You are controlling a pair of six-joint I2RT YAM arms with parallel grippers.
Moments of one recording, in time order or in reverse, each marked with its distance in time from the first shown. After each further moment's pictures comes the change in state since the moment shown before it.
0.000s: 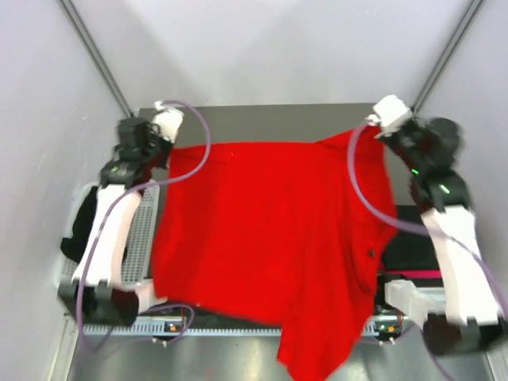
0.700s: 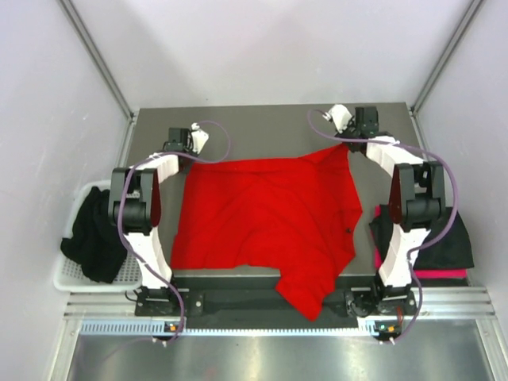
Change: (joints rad) left arm 0.000 0.832 -0.089 0.469 -0.157 0.095; right arm 0.013 1.017 0.101 0.209 0.051 0.011
